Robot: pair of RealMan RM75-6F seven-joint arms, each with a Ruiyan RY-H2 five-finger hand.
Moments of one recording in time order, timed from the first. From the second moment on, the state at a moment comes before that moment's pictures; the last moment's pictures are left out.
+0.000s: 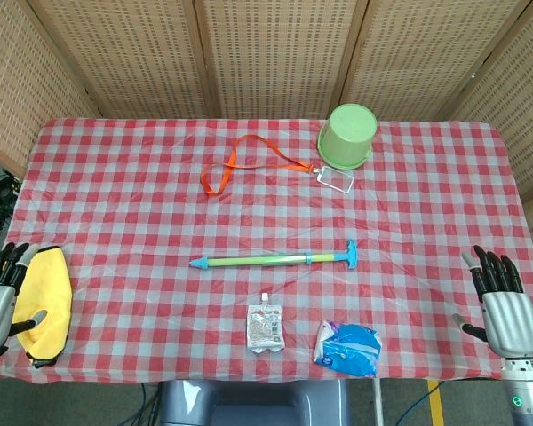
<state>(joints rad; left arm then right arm) -0.09 -1.13 -0.03 -1.64 1.51 1.50 0.16 0.08 -1.18 0.07 -1.57 -1.55 1.53 -0.09</state>
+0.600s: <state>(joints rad) -0.09 -1.12 -0.03 -1.64 1.50 1.48 0.14 0.08 -1.18 0.06 -1.58 -1.55 1.53 -0.11</state>
